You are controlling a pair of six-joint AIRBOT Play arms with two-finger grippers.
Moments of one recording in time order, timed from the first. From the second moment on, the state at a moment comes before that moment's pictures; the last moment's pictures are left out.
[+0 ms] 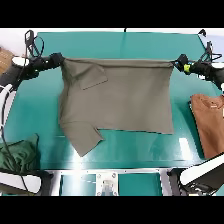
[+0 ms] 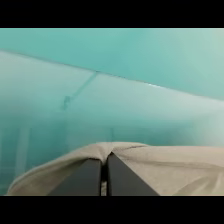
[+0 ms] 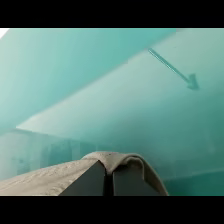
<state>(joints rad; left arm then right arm) 0.06 -1.63 1.39 0.56 -0.49 -0.99 -0.35 -1.84 1.60 -0.48 0.75 1.09</state>
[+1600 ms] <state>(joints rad) 0.10 -1.66 1.49 1.02 -1.20 -1.24 -0.43 -1.83 1.60 -1.08 1.41 1.40</state>
